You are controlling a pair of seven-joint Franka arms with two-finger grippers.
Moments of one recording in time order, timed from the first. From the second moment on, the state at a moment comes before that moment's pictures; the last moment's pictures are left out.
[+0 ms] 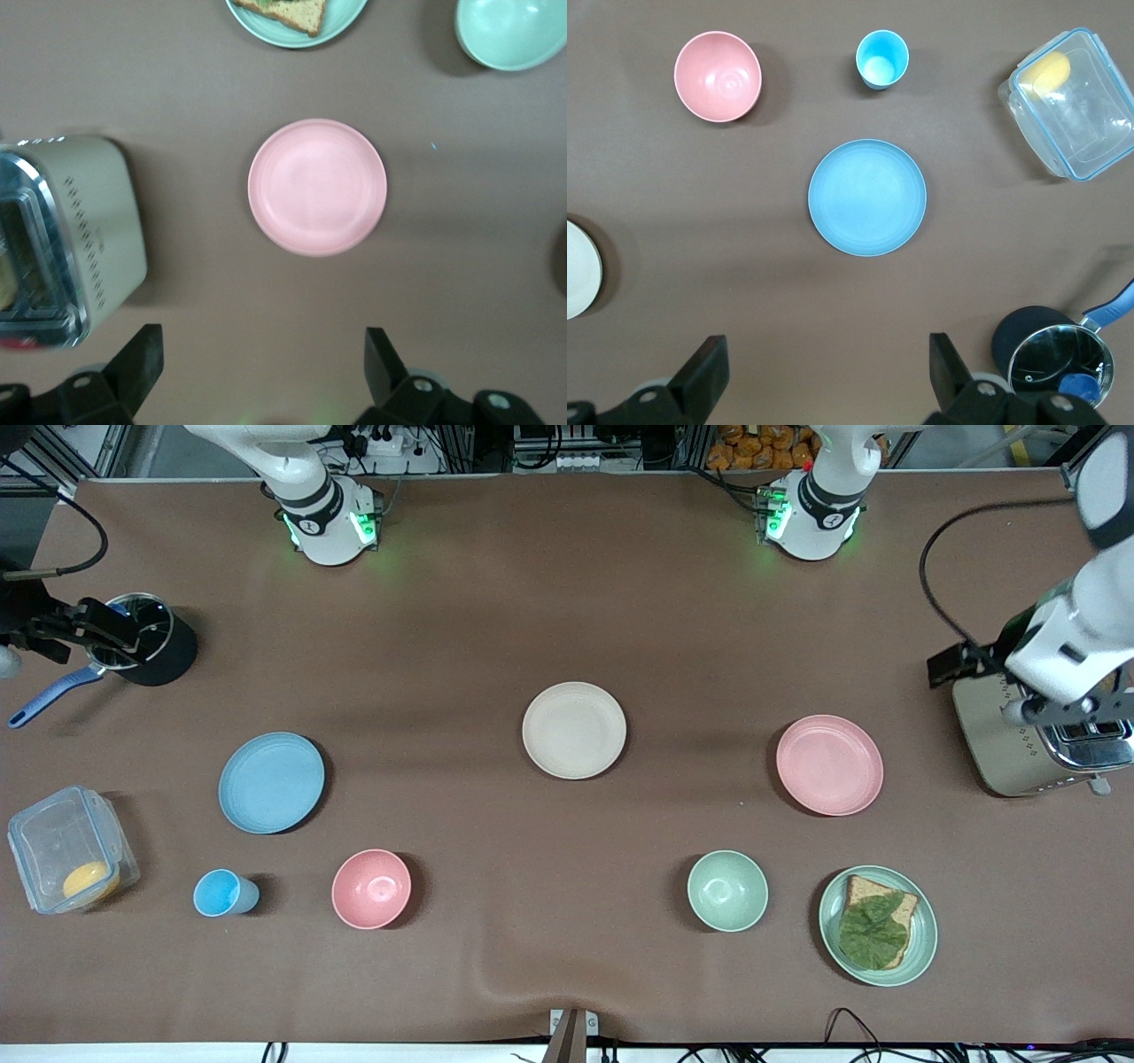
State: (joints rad) left arm 0.06 0.09 -0.13 -1.70 0.06 1.66 -0.12; right arm -0.02 -0.02 0.00 -1.58 0.00 1.54 0.01
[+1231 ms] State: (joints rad) left arm 0.22 0.39 -0.13 -2.20 0.11 2.44 -0.10; right arm -0.16 0.50 -0.01 -1.70 -0.04 1.84 -0.02
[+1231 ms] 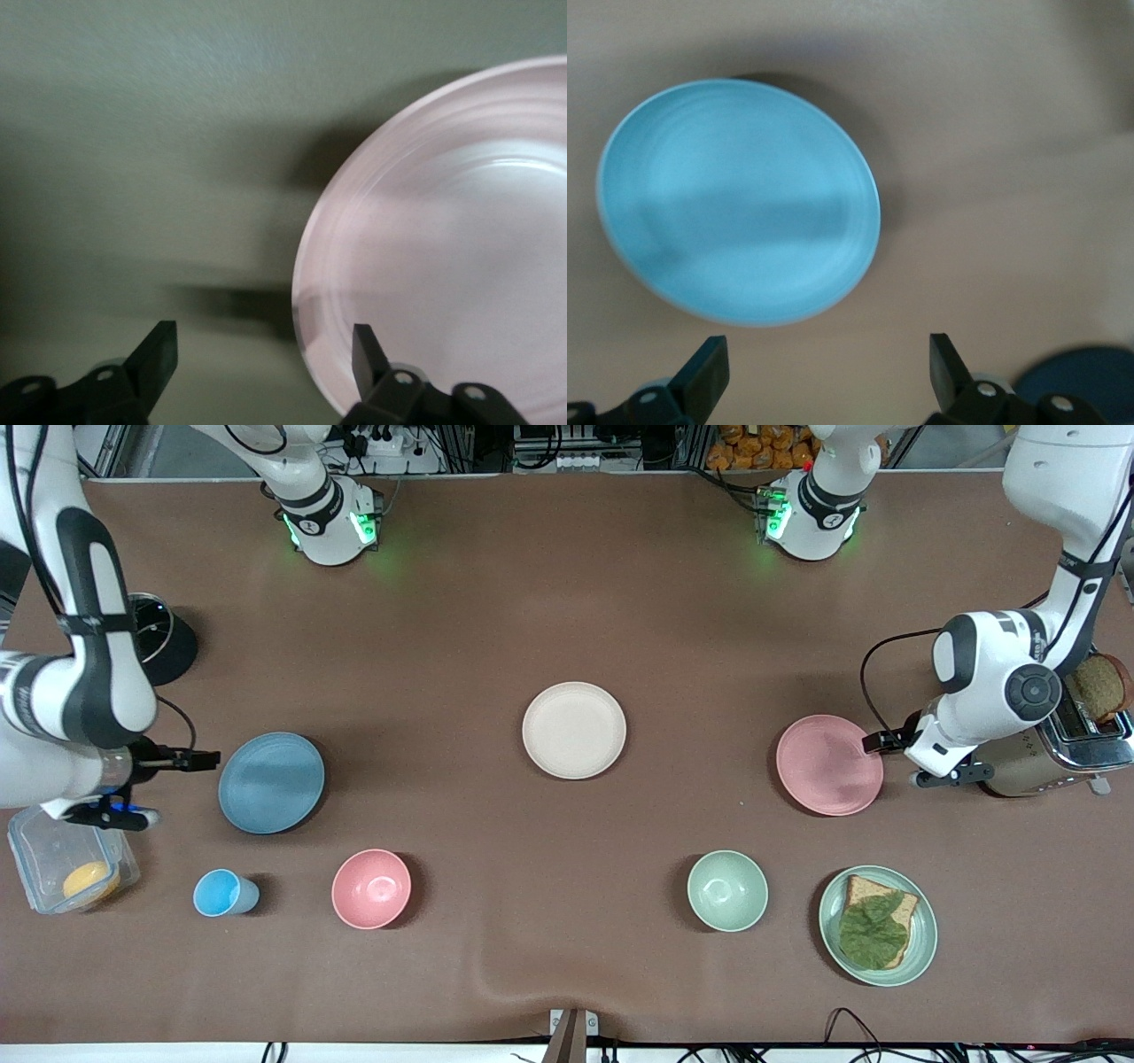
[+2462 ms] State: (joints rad) left arm 0.22 0.37 -0.21 -2.15 0.10 2.38 -0.08; right arm -0.23 0.61 -0.01 -1.88 -0.03 2.22 -0.02
